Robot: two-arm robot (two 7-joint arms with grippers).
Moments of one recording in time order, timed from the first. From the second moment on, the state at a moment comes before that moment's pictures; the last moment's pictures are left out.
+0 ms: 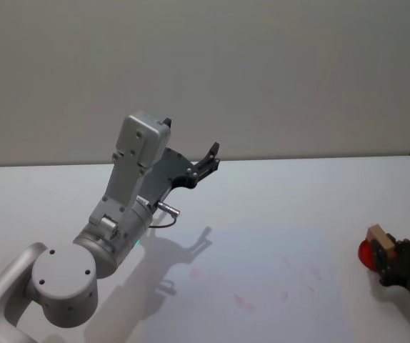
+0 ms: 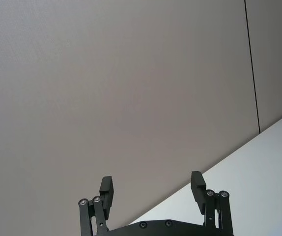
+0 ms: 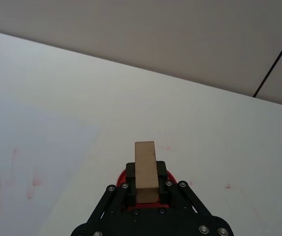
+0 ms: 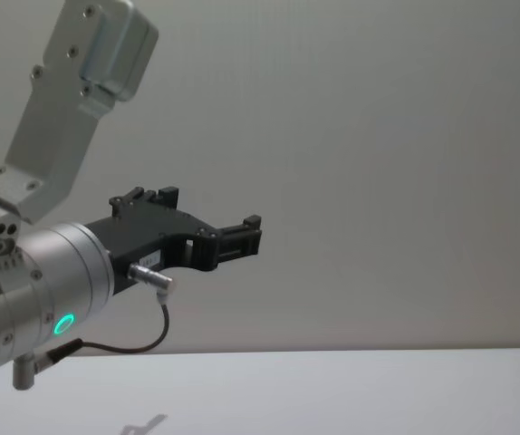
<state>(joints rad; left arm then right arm) -0.24 0.38 0.45 -1.63 -0.20 0.01 -0.01 -0.08 0.39 -0.18 -1.57 0.17 0.11 0.15</state>
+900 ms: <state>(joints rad) -0.24 0.38 0.45 -1.63 -0.20 0.01 -0.01 -0.12 0.35 -0.23 -1.73 0.25 0.10 0.27</state>
